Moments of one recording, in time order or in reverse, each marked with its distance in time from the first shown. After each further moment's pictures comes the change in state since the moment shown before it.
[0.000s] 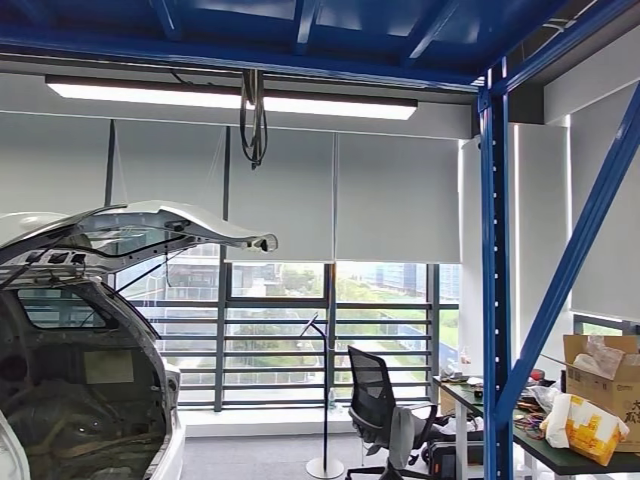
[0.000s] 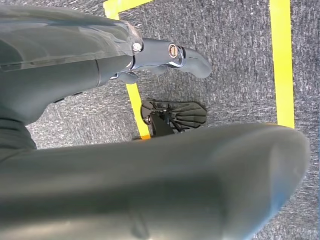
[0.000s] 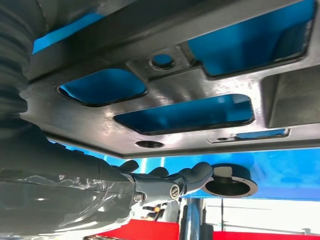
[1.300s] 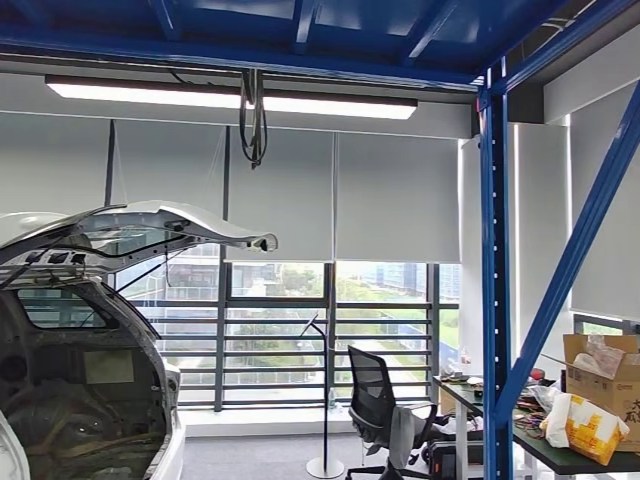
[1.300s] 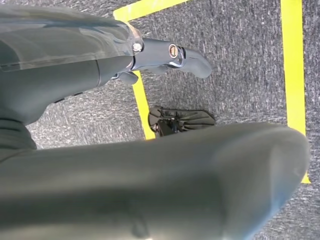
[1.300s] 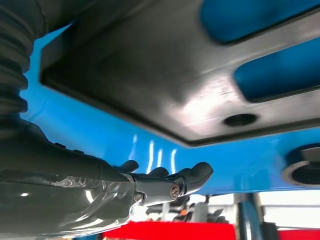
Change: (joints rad) left arm 0.019 0.017 -0.004 0.000 0.000 0.010 0.004; right arm 0.074 -0.163 -0.118 -0.206 -0.010 0.080 0.021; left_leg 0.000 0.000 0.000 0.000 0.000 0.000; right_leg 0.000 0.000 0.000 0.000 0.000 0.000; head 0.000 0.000
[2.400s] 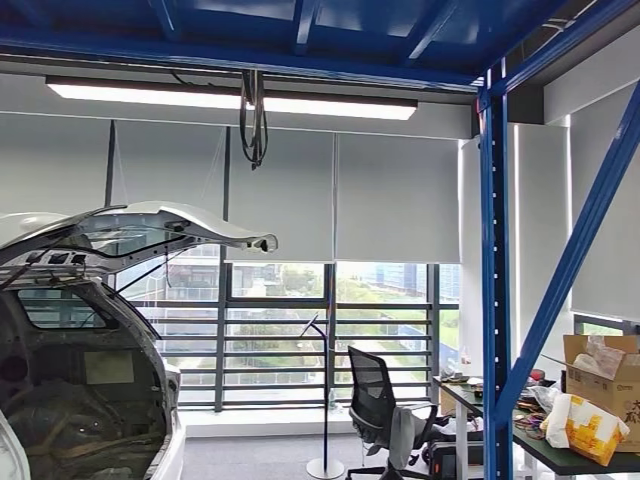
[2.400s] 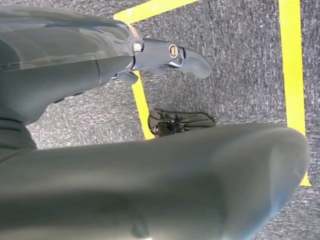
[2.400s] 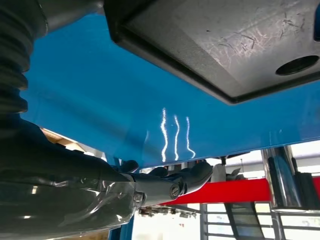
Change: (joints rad) left arm -0.008 0.000 -0.014 0.000 0.000 0.013 0.008; right arm 0.141 -0.074 -0.132 -0.190 0.173 -0.109 0.002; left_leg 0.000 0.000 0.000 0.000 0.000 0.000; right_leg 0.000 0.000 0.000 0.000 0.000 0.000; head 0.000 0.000
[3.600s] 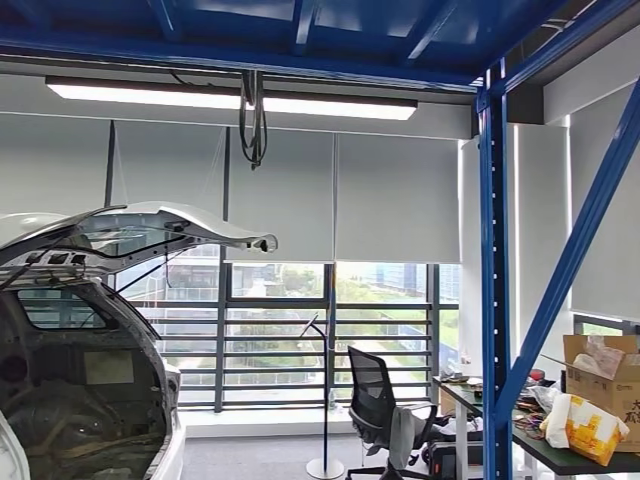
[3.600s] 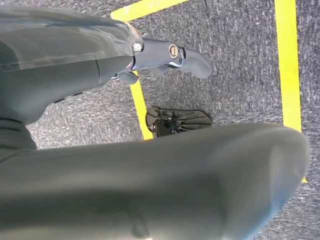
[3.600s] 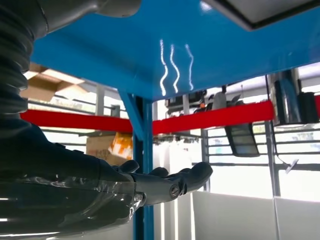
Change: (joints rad) left arm -0.021 -0.008 0.004 0.000 -0.012 0.005 0.023; right arm 0.135 -0.059 -0.042 -0.180 0.231 -0.222 -0.015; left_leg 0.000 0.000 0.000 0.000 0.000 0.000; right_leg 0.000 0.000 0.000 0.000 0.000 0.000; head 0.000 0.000
